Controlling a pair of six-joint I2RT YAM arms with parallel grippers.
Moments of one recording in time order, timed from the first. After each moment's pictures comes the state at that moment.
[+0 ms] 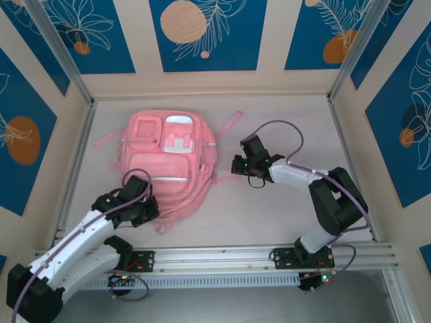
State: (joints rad) left arm -0.53 0.82 0.55 -0.90 0.11 -0.90; right arm 0.54 1.58 0.86 -0.18 -0.08 0.62
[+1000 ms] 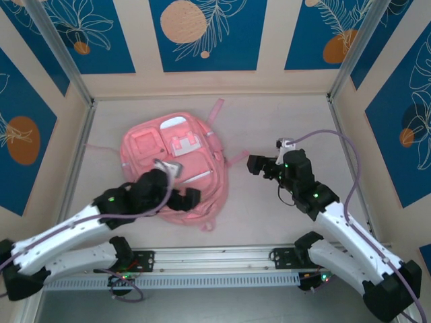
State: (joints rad) left arm -0.97 0.82 0.85 -0.69 -0.23 -0.60; right arm 0.50 0.79 0.66 -0.32 0.11 0.48
